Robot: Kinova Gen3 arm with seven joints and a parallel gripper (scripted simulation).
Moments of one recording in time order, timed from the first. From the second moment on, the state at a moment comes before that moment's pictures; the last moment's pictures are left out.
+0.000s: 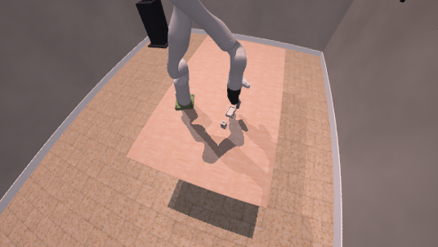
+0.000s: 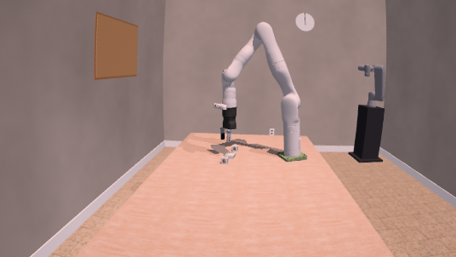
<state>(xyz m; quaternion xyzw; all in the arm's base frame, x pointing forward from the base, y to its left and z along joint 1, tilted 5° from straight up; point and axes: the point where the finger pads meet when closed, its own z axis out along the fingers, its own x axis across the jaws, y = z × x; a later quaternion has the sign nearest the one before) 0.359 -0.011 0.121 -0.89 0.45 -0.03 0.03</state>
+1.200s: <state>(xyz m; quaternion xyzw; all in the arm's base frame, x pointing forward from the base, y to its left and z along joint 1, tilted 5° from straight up) 0.318 -0.104 0.114 -0.99 0.15 -0.04 0.02</state>
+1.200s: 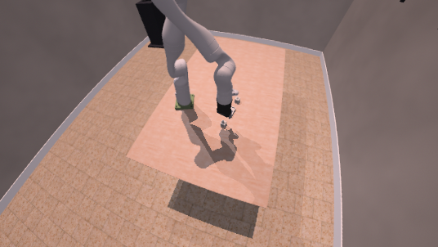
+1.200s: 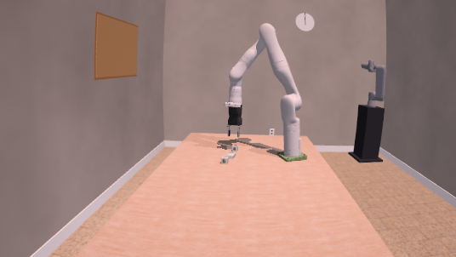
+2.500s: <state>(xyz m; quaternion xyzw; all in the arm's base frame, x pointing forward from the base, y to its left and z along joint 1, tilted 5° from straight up) 0.308 -0.120 0.113 -0.99 0.11 -0.04 0.02</state>
